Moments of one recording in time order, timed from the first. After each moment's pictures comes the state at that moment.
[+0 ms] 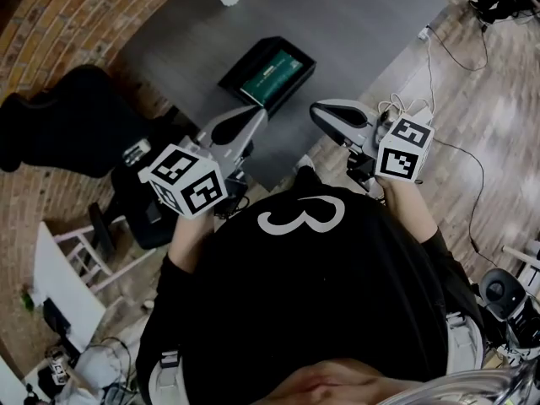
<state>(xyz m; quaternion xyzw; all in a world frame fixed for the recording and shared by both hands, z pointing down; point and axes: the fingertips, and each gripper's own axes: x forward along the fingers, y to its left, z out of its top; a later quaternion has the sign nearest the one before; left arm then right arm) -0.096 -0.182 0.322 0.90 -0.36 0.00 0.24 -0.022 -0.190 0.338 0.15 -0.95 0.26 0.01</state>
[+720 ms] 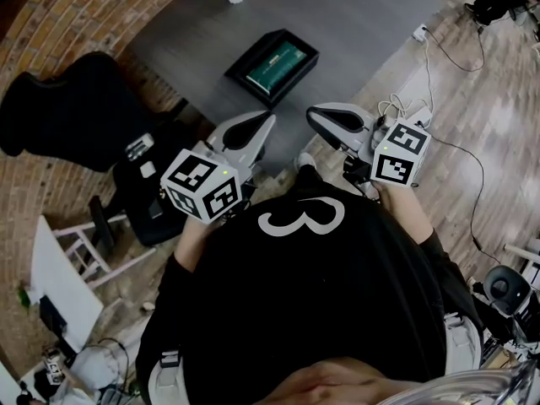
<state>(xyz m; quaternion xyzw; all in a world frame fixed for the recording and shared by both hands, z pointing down) -0.095 -0.129 0.333 0.91 -0.37 0.02 0.19 -0.040 -0.135 0.333 0.15 -0.96 0.22 0.00</state>
